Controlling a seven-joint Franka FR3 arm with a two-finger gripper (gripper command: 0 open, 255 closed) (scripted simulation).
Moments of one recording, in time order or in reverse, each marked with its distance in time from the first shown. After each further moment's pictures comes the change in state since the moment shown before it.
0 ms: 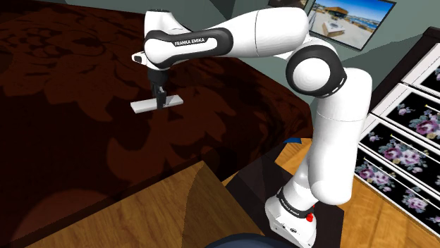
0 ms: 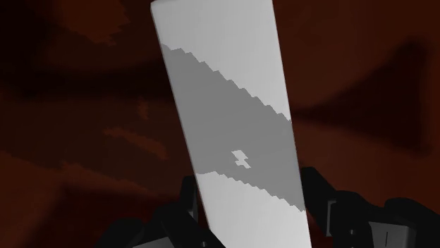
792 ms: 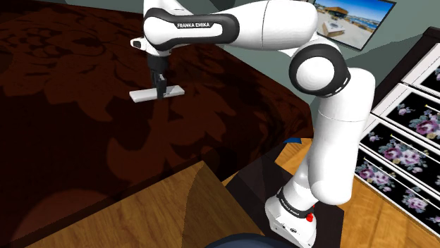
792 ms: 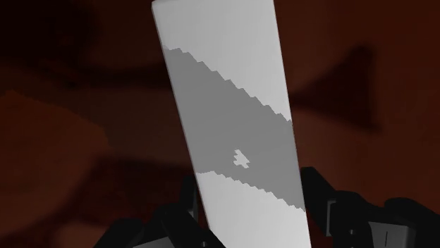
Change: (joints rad) arm -0.001 -0.022 0.000 0.097 0.000 -0.122 0.001
